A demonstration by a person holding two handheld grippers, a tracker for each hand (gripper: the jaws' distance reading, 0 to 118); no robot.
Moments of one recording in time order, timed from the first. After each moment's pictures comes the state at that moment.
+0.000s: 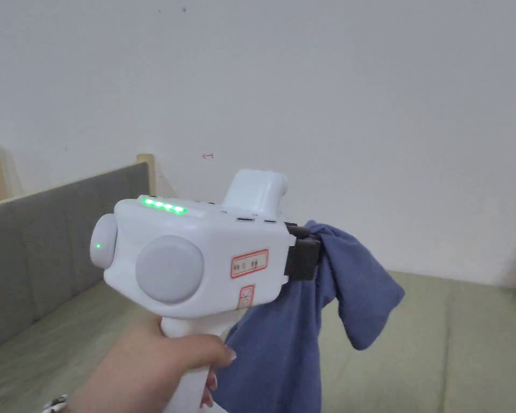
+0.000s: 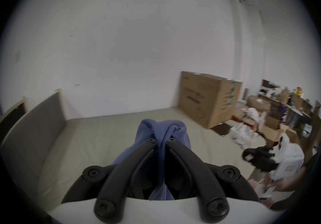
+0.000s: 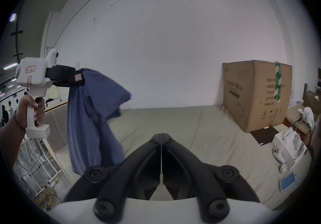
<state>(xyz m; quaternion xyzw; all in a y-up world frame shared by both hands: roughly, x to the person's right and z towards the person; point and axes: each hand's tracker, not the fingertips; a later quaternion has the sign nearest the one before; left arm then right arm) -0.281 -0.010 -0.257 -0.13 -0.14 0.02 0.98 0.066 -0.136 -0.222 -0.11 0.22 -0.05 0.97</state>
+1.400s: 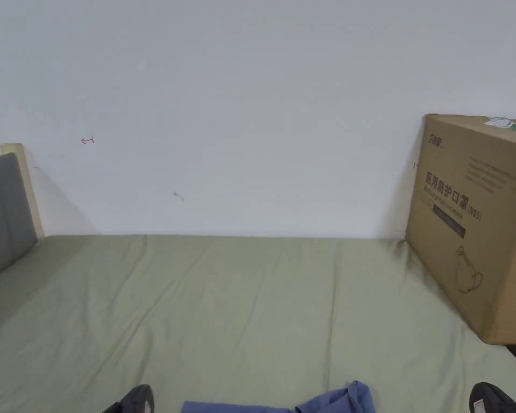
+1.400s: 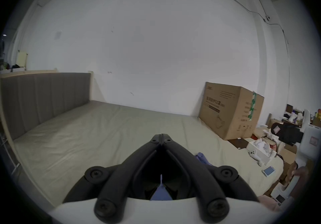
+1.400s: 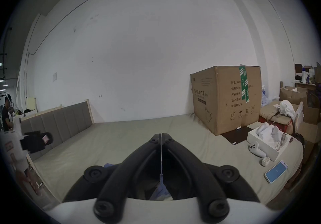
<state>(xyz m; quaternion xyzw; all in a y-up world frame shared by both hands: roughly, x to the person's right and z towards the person) -0.231 -0.201 -0.133 -0.05 0.07 0.09 0.99 0.120 -0.188 -0.203 -0.04 0.10 -0.07 0.99</state>
